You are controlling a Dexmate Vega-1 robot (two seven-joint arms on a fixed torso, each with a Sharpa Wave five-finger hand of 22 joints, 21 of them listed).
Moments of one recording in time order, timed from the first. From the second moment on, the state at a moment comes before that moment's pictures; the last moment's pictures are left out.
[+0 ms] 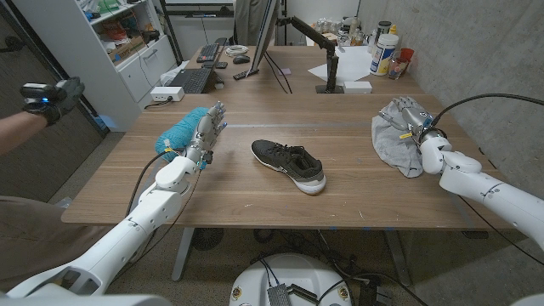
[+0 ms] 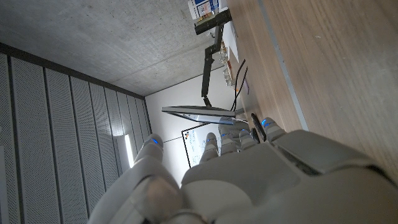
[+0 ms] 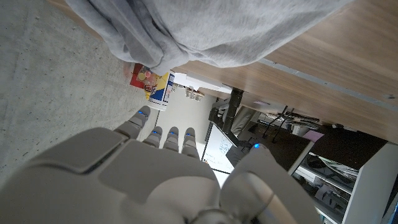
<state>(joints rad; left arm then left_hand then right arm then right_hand) 0.92 0.58 0.34 -1.42 -0.65 -0.29 -0.01 0.12 0.05 0.39 -0.09 0.18 -0.02 -0.01 0.18 0.17 -0.06 0.04 0.22 0.19 -0.17 0.08 0.19 0.18 -0.11 0.18 0.19 0.17 -0.67 -0.89 -0.63 -1.32 -0.42 -0.20 -0.37 0.10 -0.02 0.10 0.06 0.22 -0.01 -0.09 0.19 0.19 -0.08 -0.06 0.19 0.19 -0.17 -0.03 0.19 0.19 0.00 0.03 0.20 0.17</state>
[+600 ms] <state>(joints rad) 0.92 0.58 0.34 -1.42 -0.65 -0.29 -0.02 0.12 0.05 0.39 -0.09 0.18 -0.02 -0.01 0.18 0.17 -0.06 0.04 0.22 0.19 -0.17 0.08 0.19 0.18 -0.11 0.18 0.19 0.17 -0.65 -0.91 -0.66 -1.29 -0.44 -0.18 -0.33 0.10 -0.02 0.10 0.06 0.22 -0.01 -0.09 0.19 0.19 -0.08 -0.06 0.19 0.19 -0.17 -0.03 0.19 0.19 0.01 0.02 0.20 0.17</state>
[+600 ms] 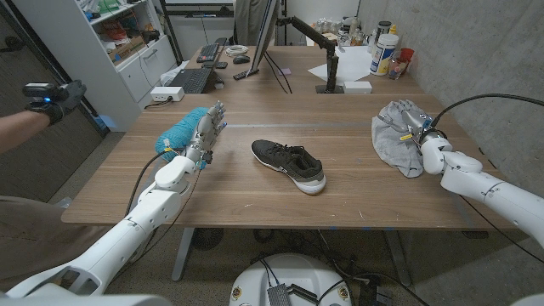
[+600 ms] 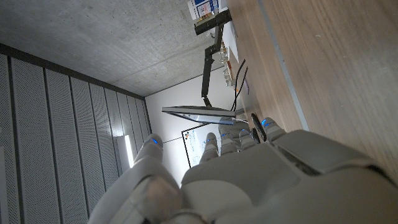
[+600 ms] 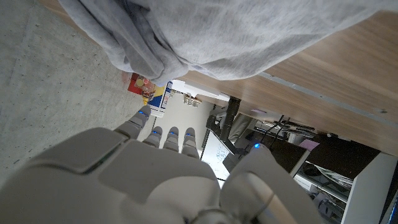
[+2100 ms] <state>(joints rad) 0.94 0.59 0.33 -1.43 -0.66 -0.29 -0.02 0.11 0.05 0.39 -0.09 0.18 -0.02 -0.01 0.18 0.17 -0.06 0.04 0.22 0.19 -0.17 0.08 0.19 0.18 -0.11 0.18 0.19 0.17 -0.65 -0.92 -0.68 -1.20 -0.46 -0.13 -0.39 0.10 -0.02 0.09 0.05 0.22 -0.04 -0.11 0.19 0.19 -0.09 -0.07 0.19 0.19 -0.17 -0.03 0.20 0.19 0.02 0.02 0.20 0.17</state>
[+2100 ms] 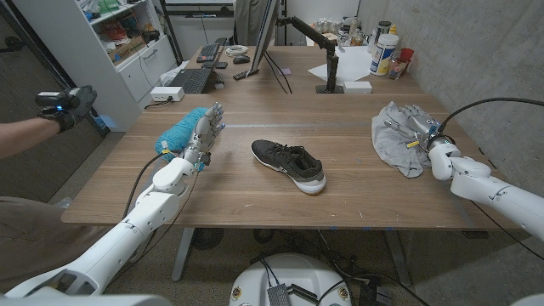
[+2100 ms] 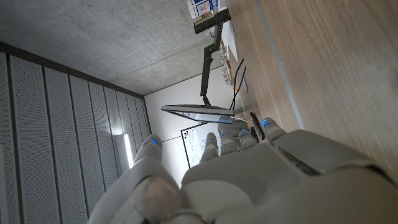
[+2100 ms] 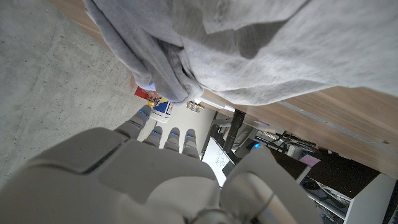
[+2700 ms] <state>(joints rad) 0.94 0.59 0.33 -1.44 -0.65 -0.29 -0.01 0.11 0.05 0.39 -0.09 0.18 -0.02 -0.01 0.18 0.17 -0.05 0.05 0.22 0.19 -0.17 0.08 0.19 0.18 -0.11 0.18 0.19 0.17 -0.65 -0.91 -0.69 -1.16 -0.44 -0.11 -0.43 0.10 -0.02 0.09 0.05 0.22 -0.05 -0.11 0.19 0.19 -0.08 -0.08 0.19 0.19 -0.17 -0.03 0.20 0.19 0.03 0.01 0.20 0.17</state>
